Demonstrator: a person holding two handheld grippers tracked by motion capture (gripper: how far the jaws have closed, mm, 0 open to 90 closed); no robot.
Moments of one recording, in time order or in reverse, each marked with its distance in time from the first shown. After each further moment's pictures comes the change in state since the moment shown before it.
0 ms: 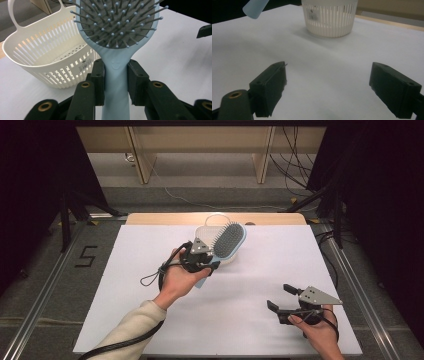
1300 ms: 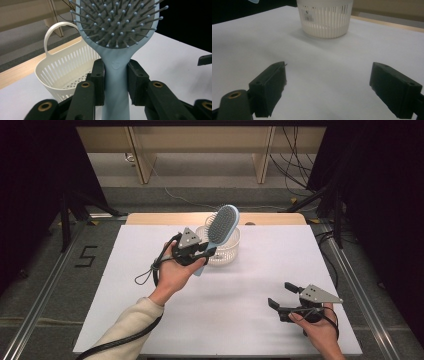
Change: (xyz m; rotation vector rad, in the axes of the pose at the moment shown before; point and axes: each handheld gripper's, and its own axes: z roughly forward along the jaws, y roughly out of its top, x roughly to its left) left arm 0.014 0.011 -0.016 -0.185 0.051 -0.020; right arm -0.006 -0.001 0.002 -0.010 -0.013 0.004
